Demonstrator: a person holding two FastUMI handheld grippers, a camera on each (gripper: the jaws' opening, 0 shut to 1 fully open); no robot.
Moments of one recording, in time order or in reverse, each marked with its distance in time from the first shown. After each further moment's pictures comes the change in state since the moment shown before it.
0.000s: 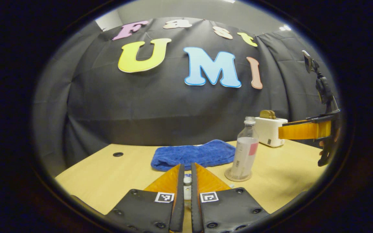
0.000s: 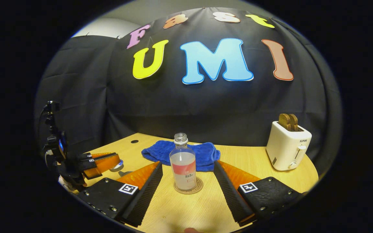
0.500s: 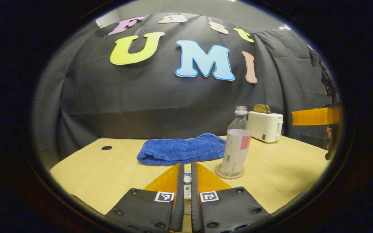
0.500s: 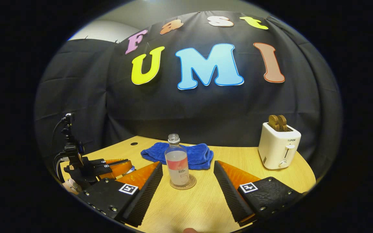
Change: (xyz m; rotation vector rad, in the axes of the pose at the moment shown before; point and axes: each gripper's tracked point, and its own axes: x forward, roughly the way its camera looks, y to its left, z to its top) left arm 0.014 -0.022 -0.019 0.009 0.037 -0.027; right arm -0.025 -0.025 0.012 0.004 -0.026 -0.022
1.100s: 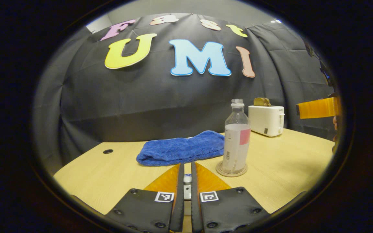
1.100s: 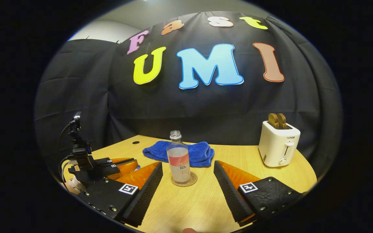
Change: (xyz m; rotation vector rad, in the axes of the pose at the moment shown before) left arm 0.007 -0.009 -0.014 0.048 0.020 0.019; right arm -0.010 0.005 -0.008 -0.008 -0.002 0.014
